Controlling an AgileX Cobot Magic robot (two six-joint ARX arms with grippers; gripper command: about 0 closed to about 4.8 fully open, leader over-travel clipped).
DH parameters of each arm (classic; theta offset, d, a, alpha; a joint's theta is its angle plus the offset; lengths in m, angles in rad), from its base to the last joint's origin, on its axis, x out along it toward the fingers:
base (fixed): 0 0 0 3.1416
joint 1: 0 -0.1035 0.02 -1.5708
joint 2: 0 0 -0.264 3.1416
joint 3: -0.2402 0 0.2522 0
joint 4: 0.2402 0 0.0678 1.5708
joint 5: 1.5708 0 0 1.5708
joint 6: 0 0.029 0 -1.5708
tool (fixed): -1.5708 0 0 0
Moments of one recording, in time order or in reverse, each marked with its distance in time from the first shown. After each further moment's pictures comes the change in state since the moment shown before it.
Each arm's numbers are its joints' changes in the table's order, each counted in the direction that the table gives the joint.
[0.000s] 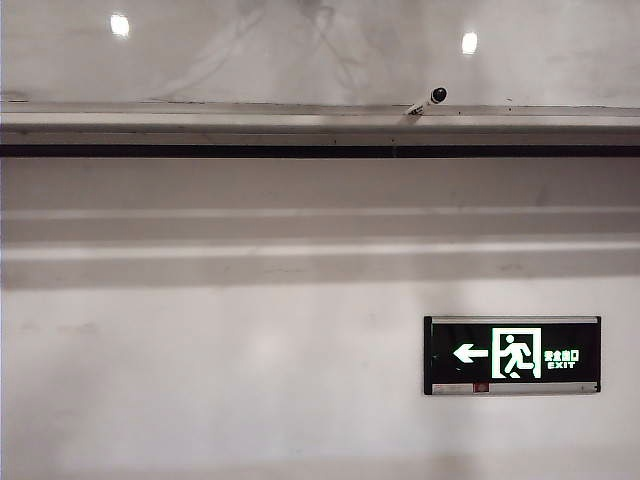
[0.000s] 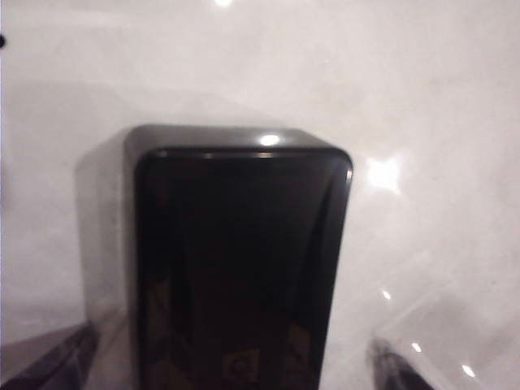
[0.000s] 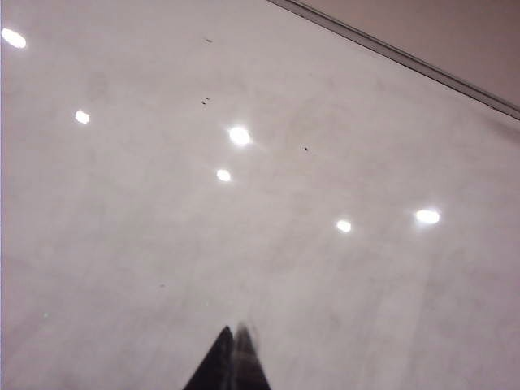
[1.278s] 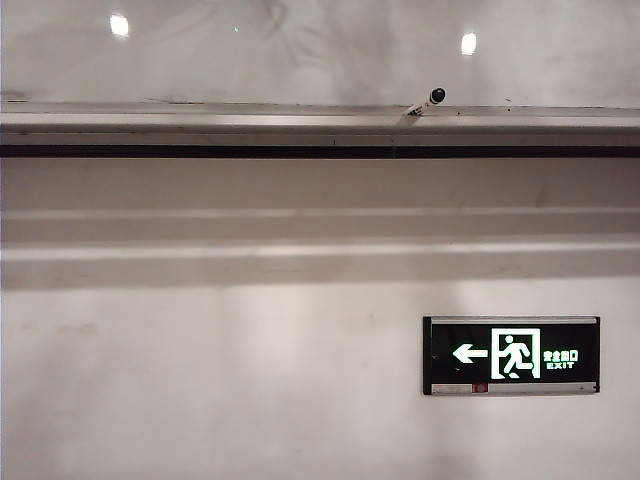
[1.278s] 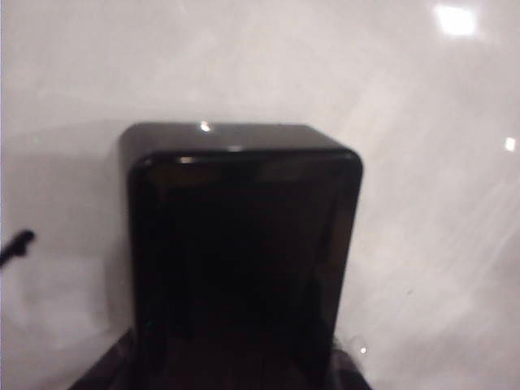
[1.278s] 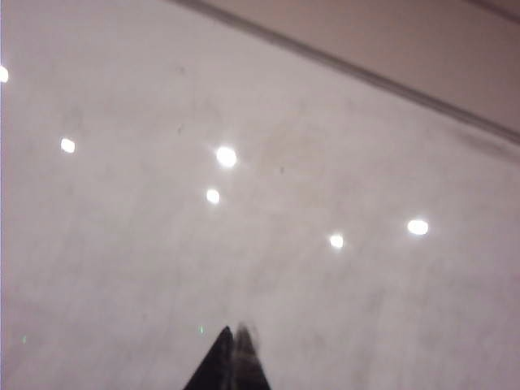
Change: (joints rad) left arm -0.100 0.129 -0.003 0.397 -0.124 0.354; right arm 0.000 0.006 0.000 -0.071 0.028 0.000
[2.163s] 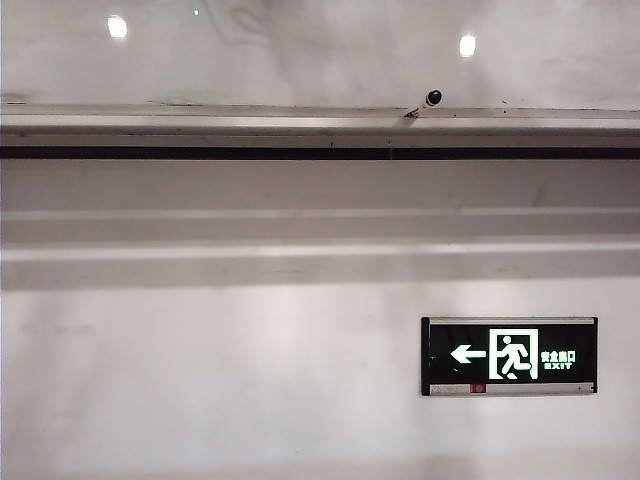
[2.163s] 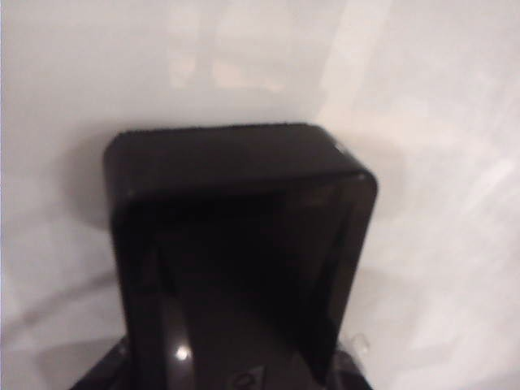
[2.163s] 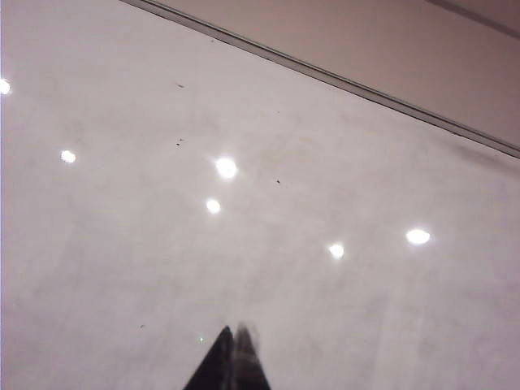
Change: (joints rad) left arm -0.198 0.072 -0.011 0.315 -0.243 0.159; right arm 0.003 -0.002 0.001 -0.010 0.016 0.000
